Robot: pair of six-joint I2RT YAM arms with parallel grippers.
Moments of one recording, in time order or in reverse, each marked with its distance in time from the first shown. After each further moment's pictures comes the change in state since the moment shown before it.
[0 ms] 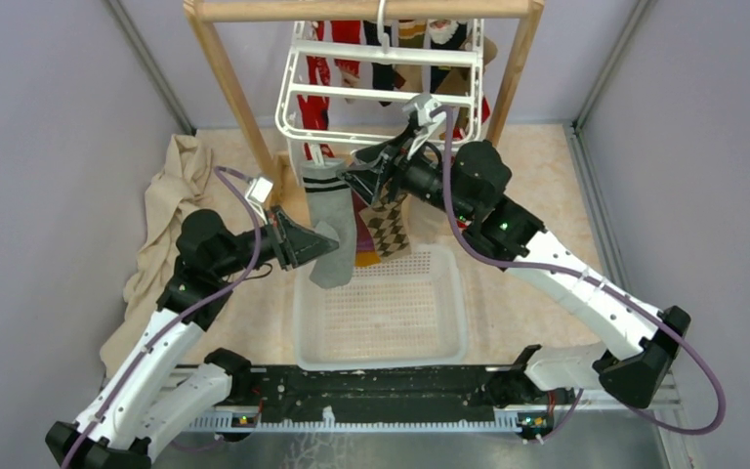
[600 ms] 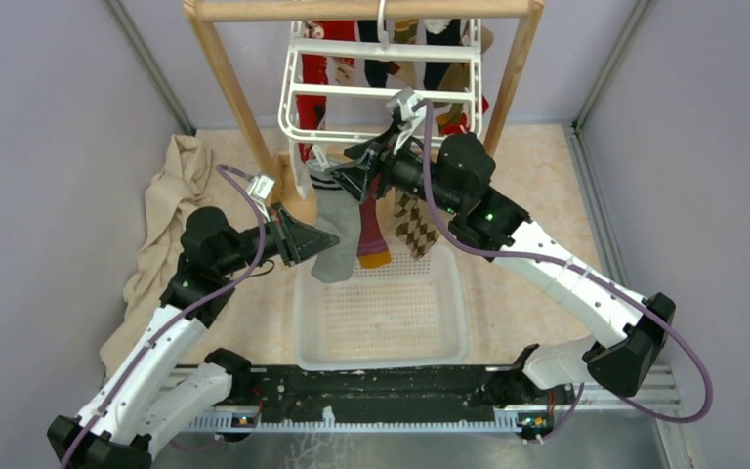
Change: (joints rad) left arm 0.001 0.023 -0.002 0.008 -0.048 0.034; right arm 0.000 0.064 0.051 0.002 -0.044 -0.003
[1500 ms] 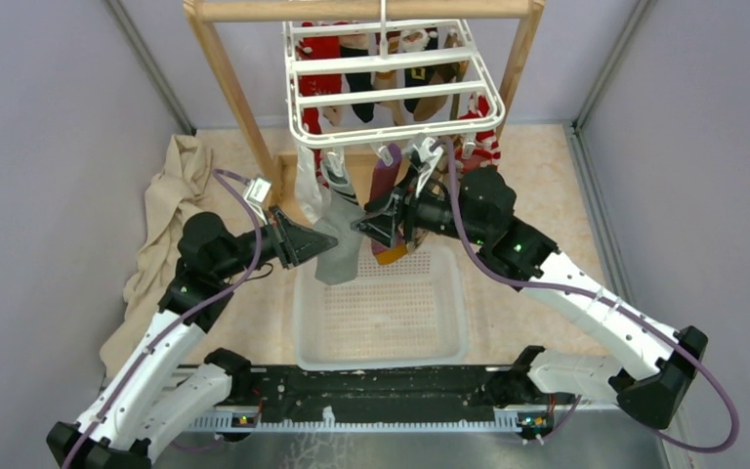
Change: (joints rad) left arm 0.000 -0.036 -0.031 0.013 -0.014 -0.025; right arm -0.005 -0.218 -0.248 -0.148 -0.162 0.064
